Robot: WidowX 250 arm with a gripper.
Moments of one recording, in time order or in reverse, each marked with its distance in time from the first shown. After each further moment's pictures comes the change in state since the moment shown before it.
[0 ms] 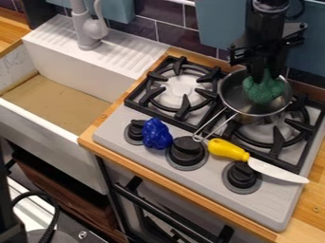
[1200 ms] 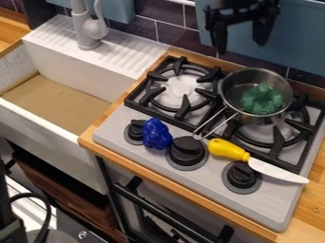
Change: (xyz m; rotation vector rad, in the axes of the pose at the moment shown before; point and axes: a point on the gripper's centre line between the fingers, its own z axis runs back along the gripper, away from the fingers) arm 0.048 0.027 0.039 0.077 0.056 0.042
